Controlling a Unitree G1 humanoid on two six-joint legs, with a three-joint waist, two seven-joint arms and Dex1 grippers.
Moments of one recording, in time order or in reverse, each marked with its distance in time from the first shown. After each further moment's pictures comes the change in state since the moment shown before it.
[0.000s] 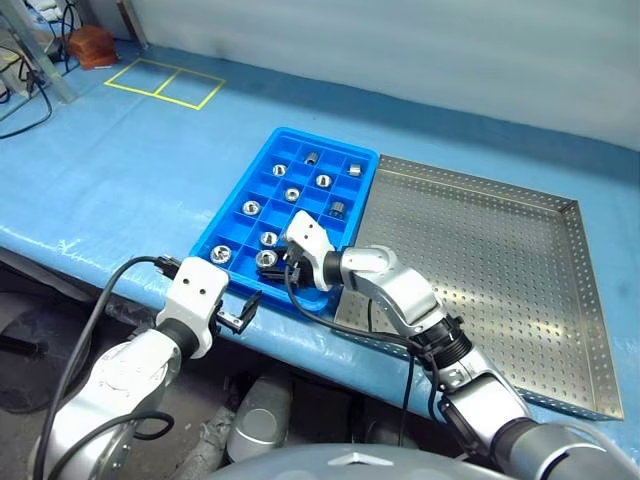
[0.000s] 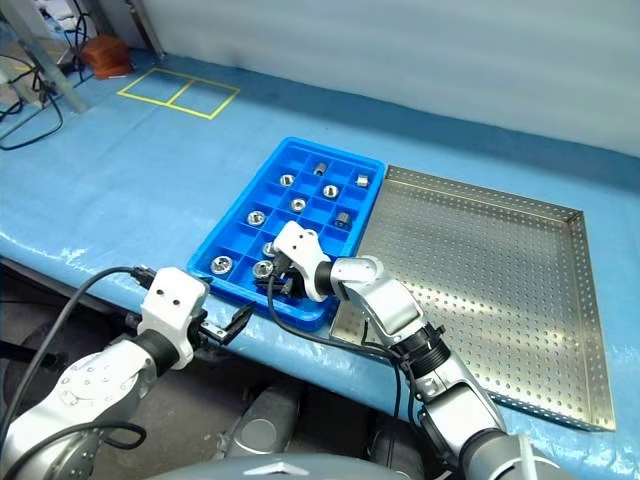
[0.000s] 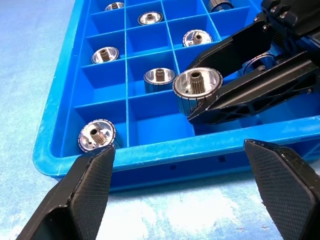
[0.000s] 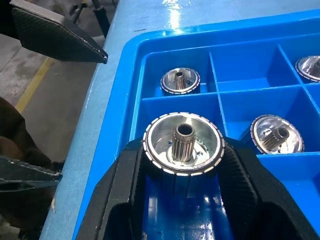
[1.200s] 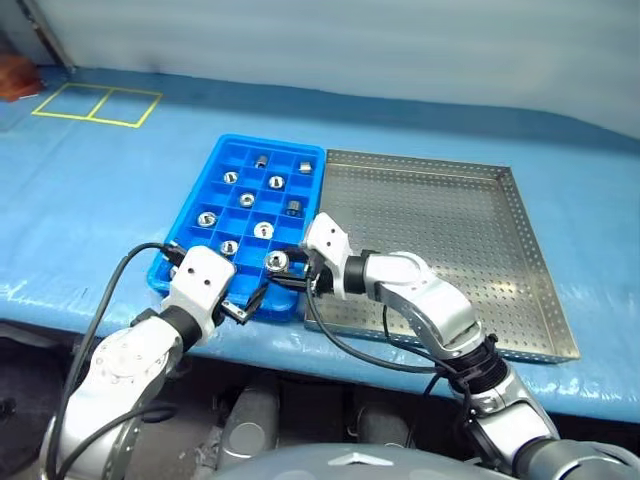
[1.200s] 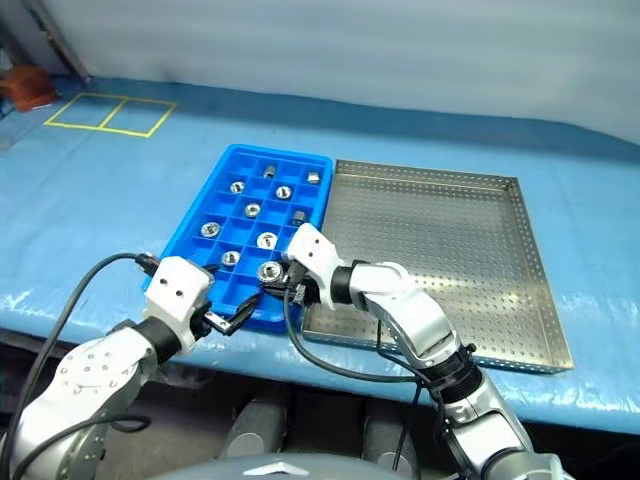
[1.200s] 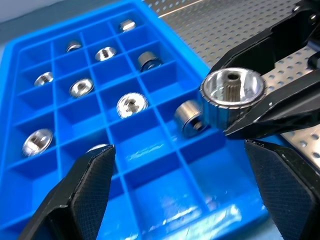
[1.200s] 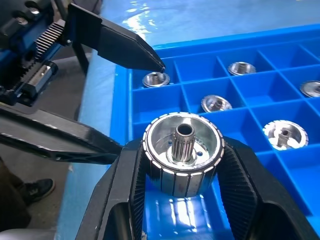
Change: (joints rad) left arm -0.041 -0.044 0.011 0.001 0.132 0.008 -0.149; right arm 0.103 -0.096 -0.011 -0.300 0.068 0.070 0.010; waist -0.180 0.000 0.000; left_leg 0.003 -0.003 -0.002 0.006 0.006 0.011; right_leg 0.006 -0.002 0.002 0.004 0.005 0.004
